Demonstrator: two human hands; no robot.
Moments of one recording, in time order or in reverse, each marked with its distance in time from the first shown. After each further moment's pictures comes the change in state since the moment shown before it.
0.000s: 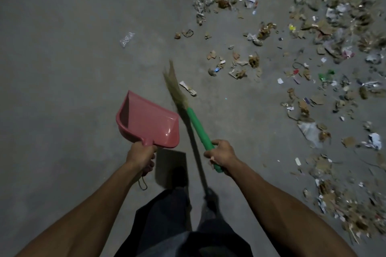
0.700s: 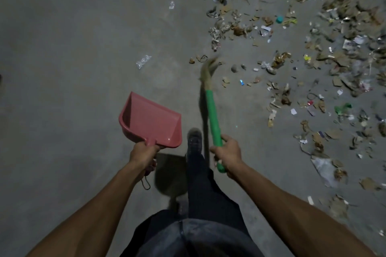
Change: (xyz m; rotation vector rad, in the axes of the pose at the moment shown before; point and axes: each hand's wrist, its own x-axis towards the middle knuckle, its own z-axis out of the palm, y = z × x) left_hand 0.057 0.111 -0.042 -0.091 0.045 0.003; right_hand 0.042 -0.142 -0.020 0.110 0.120 -0.214
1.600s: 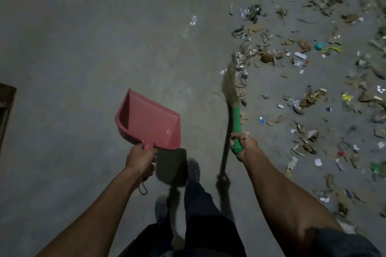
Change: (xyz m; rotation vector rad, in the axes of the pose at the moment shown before) left_hand 0.165 0.239 -0.013 -0.084 0.146 -0.084; right_hand 0.305 -0.224 -0.016 0.692 0.016 0.524
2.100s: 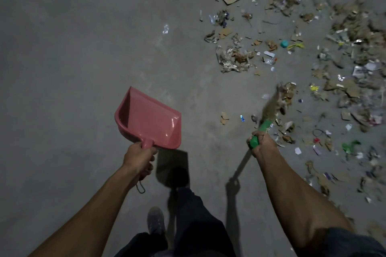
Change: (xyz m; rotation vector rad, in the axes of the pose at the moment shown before) left_hand -0.010 0.043 0.032 0.091 -0.124 0.106; right_hand 0.023 -0.057 -0.084 0.354 0.265 -0.133
